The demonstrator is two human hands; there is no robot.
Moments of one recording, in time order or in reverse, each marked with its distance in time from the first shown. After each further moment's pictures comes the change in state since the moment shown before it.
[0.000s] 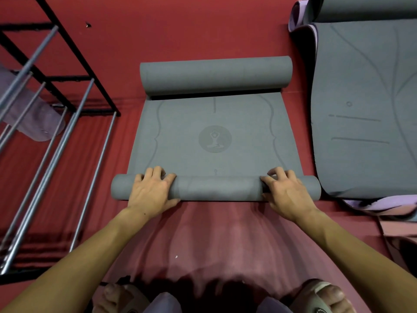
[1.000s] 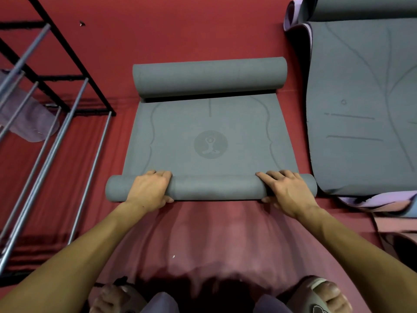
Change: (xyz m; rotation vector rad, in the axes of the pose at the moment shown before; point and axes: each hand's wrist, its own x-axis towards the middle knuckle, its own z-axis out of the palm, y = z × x) left_hand 0.017 -0.002 0.004 -0.046 -0.135 0.048; right_hand 0.002 0.022 0.005 -0.118 -0.060 -0.081
